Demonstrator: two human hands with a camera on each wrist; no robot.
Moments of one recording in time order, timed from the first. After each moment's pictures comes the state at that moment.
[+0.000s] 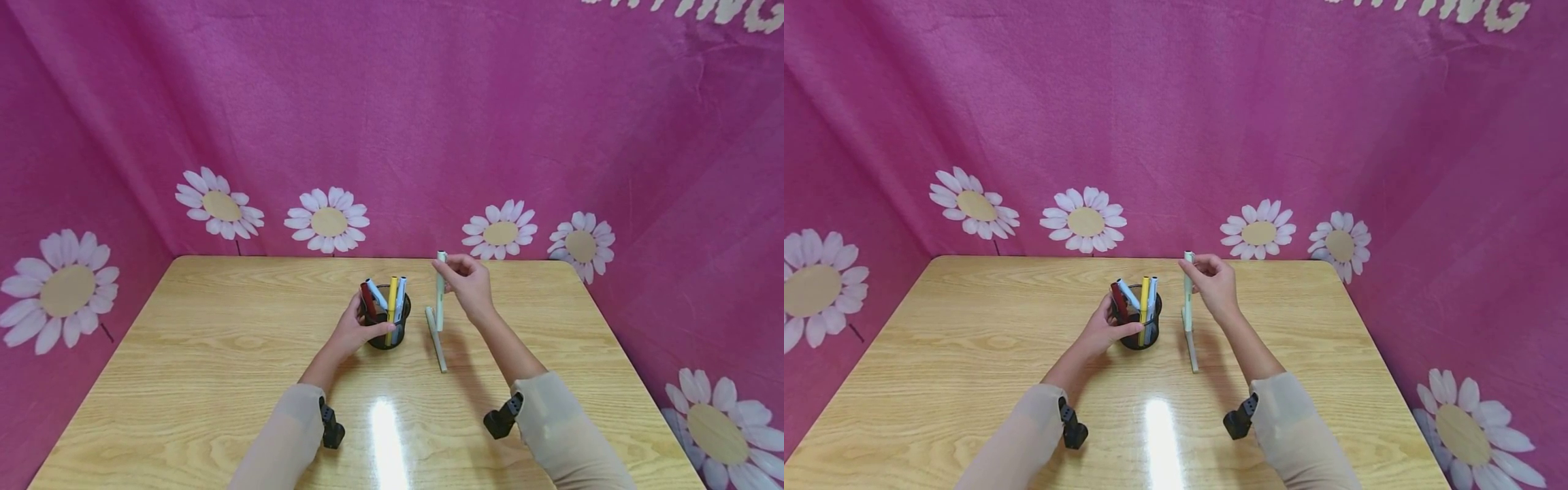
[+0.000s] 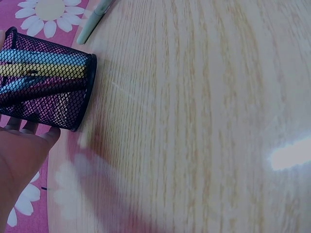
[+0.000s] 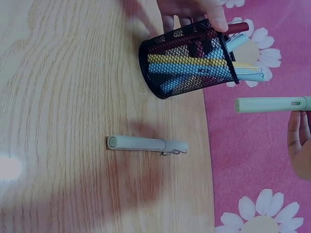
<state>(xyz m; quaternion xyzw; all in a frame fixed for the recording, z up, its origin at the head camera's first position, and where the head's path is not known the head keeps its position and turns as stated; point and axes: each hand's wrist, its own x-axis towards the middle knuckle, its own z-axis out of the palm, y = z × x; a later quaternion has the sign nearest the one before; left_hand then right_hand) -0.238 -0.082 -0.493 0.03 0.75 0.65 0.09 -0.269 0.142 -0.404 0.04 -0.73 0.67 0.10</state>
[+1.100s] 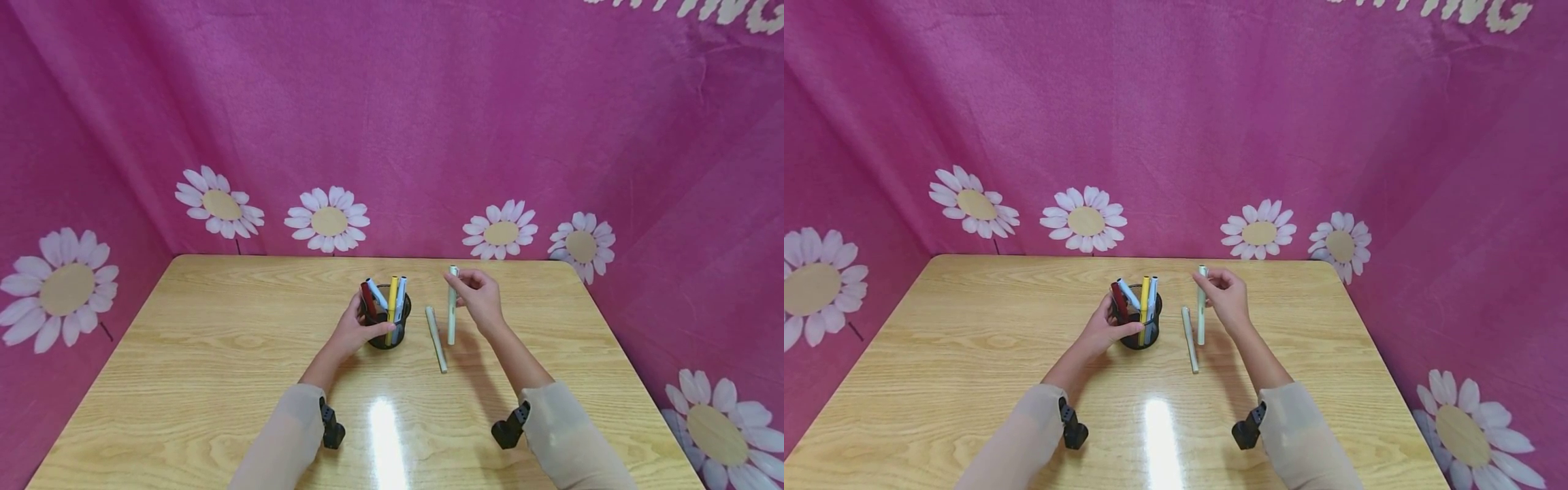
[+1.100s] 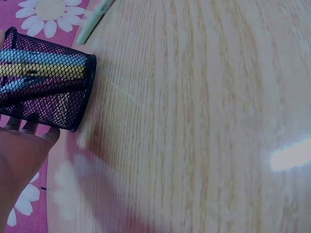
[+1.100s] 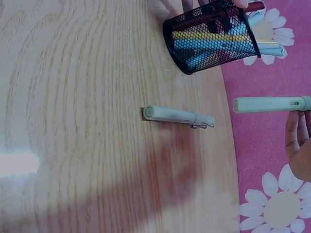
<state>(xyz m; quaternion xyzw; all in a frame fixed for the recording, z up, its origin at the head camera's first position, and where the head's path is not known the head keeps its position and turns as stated) -0.236 -0.081 -0.491 0.03 0.75 0.65 0.09 -0.266 0.163 -0.430 -0.01 -0.73 0.68 0.07</state>
